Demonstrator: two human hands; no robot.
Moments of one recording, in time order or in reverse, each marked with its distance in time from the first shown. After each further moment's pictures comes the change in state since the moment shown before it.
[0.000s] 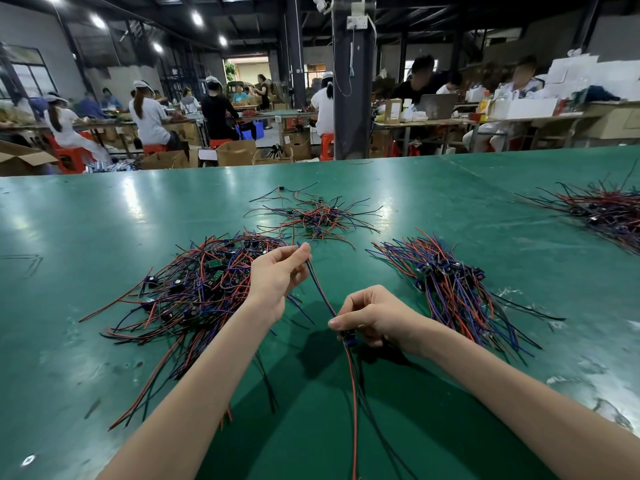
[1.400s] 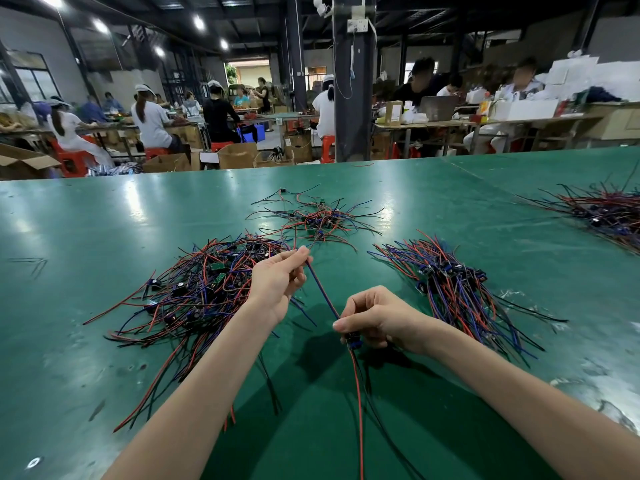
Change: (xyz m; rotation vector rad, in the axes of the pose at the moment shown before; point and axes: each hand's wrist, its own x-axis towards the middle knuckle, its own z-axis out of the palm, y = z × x) left_hand 0.000 0.004 -0.002 -0.035 0.012 -0.080; right_hand 0.004 0.003 -0.005 0.047 -0.087 -0.027
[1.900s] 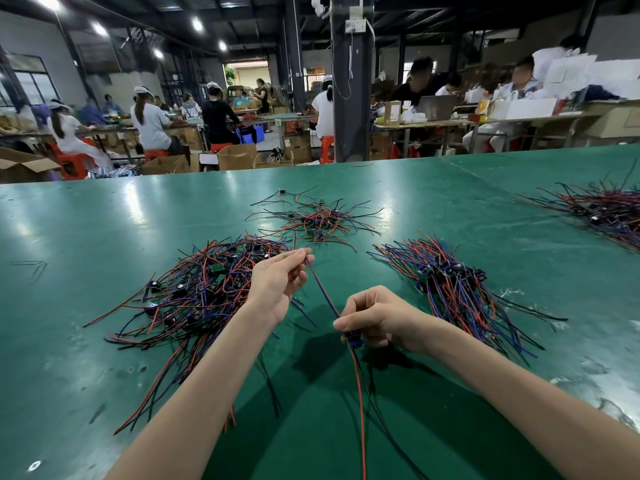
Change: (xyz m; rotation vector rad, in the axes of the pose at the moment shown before) left_hand 0.001 0.001 0.001 -0.040 -0.028 0.001; right_hand 0.001 0.000 -0.002 0.021 -0.011 0.017
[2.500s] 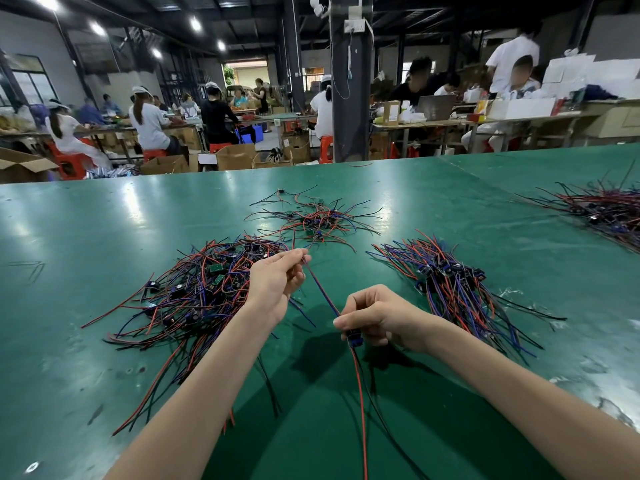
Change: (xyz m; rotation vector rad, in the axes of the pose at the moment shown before) left_hand 0.004 -0.003 -0.001 0.008 0.029 0.042; right_hand -0.001 -0.001 -0.001 0.001 0.016 -0.001
